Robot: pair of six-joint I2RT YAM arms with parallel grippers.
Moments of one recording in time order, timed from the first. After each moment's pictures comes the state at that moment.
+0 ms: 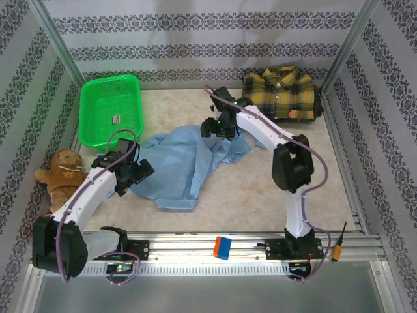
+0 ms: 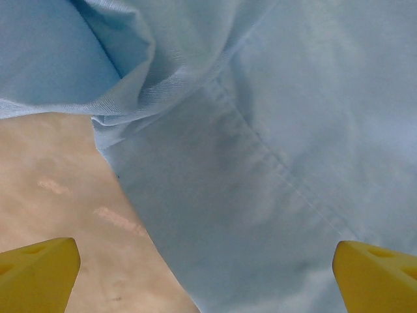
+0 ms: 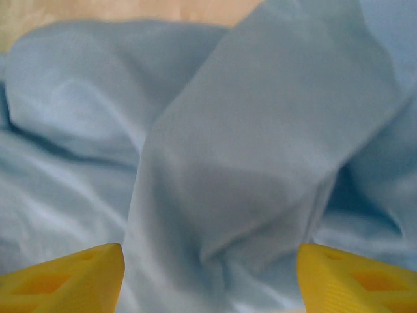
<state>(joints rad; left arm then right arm) -0.15 1.18 0.79 -0.86 -0.02 -0.85 0.50 2.13 1.91 -0.94 -0.19 0.46</state>
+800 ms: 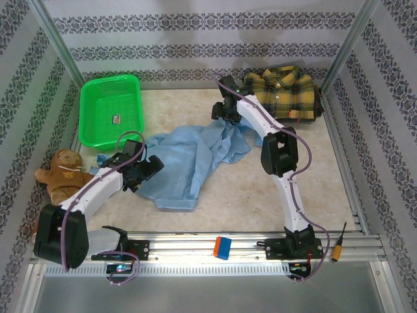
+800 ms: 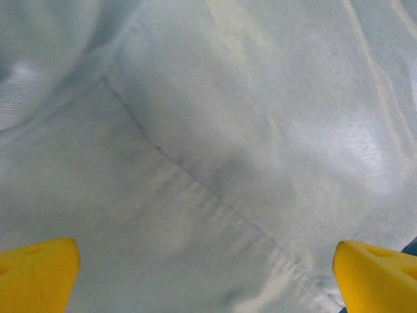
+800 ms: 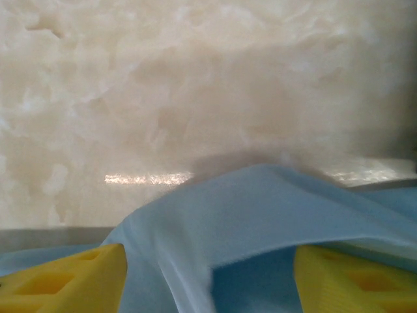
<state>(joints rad) -0.22 1.27 0.73 -0.59 0.08 -0.94 0.39 2.45 2.30 -0.99 -0.01 0.50</state>
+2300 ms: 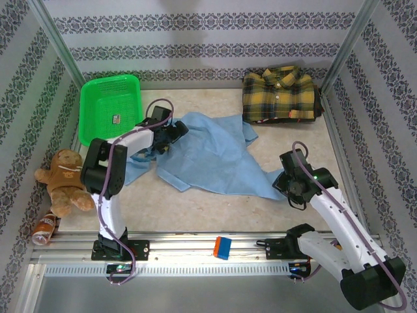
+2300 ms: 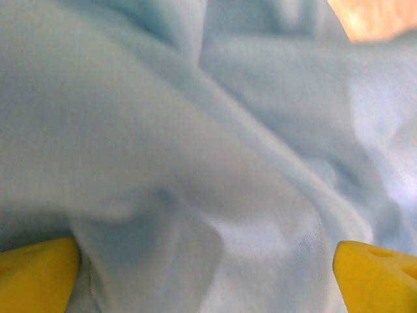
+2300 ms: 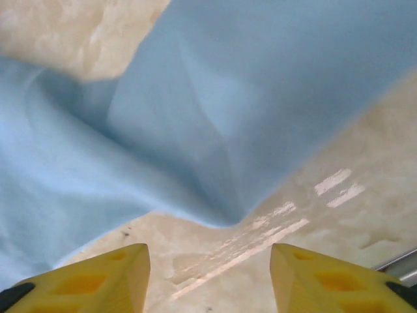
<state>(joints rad) -0.26 1.90 1.26 -0.34 0.16 -0.93 0.31 0.88 0.81 -1.17 0.13 0.96</state>
